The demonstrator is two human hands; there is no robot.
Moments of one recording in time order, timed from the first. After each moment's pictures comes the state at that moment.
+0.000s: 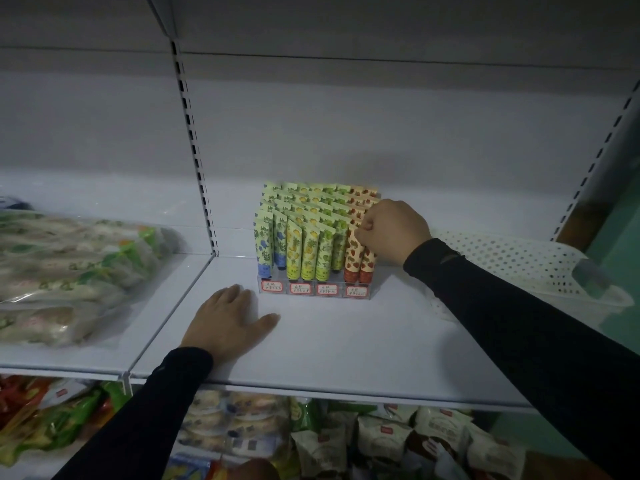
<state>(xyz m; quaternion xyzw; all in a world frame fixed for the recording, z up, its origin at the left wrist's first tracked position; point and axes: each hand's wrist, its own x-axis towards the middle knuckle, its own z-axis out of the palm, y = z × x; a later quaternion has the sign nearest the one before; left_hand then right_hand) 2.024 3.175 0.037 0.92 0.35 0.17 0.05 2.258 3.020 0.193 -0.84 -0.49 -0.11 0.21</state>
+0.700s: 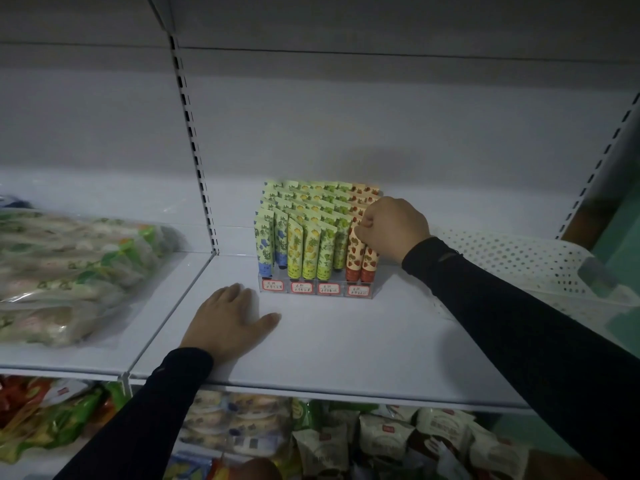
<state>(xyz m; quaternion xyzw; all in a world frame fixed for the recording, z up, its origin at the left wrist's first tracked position) 2.024 3.175 0.037 0.92 0.35 0.17 0.05 2.259 3.026 0.190 -0.84 -0.48 -0.12 0.20</state>
